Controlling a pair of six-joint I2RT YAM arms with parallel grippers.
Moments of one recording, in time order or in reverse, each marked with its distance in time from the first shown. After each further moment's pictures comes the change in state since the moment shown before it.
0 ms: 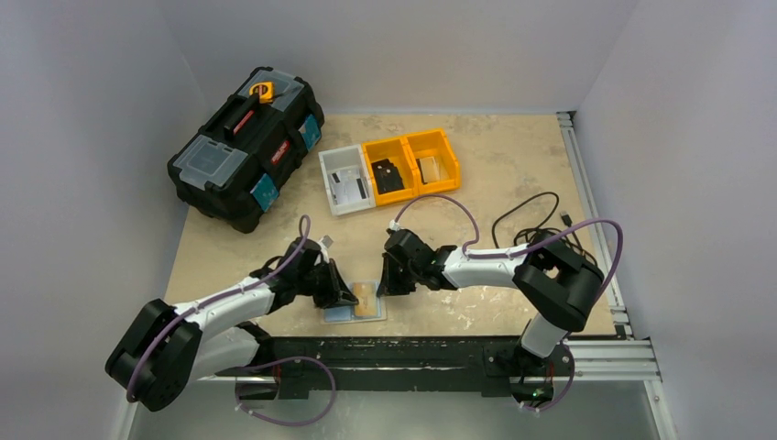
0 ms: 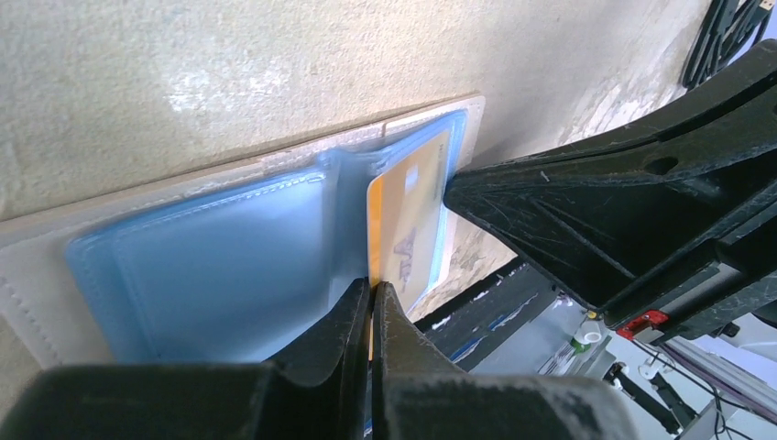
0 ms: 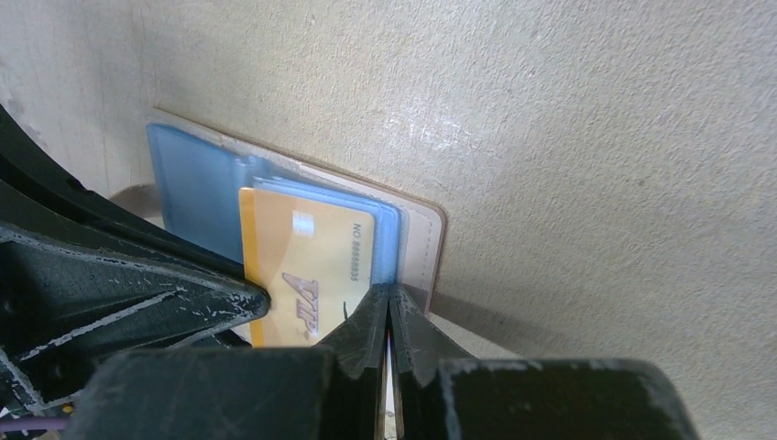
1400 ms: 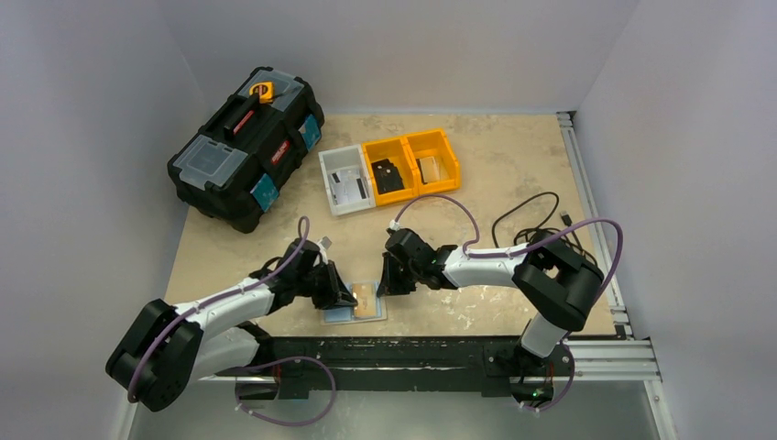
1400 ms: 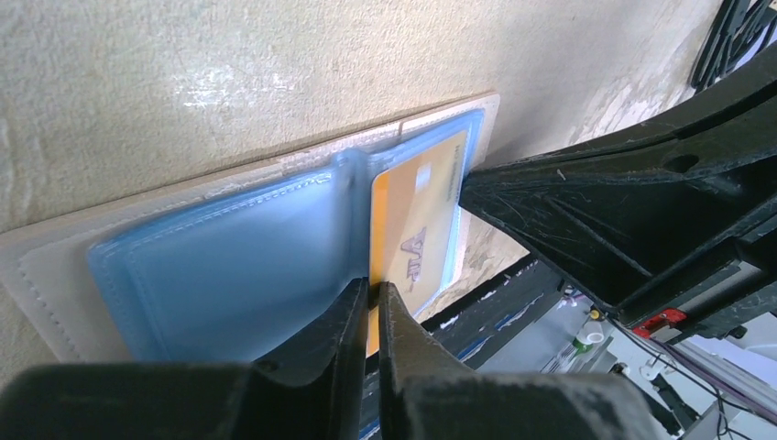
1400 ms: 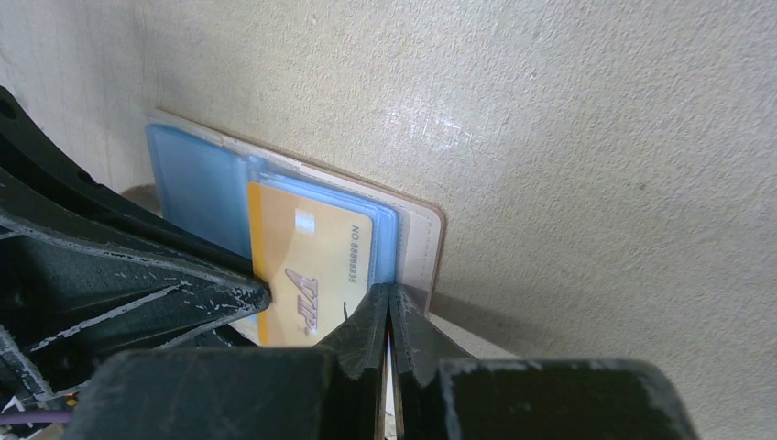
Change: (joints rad) left arm 0.014 -0.005 -0.008 -0.009 0.004 0.013; right arm -0.009 0.002 -0.003 0.008 -0.021 -0.006
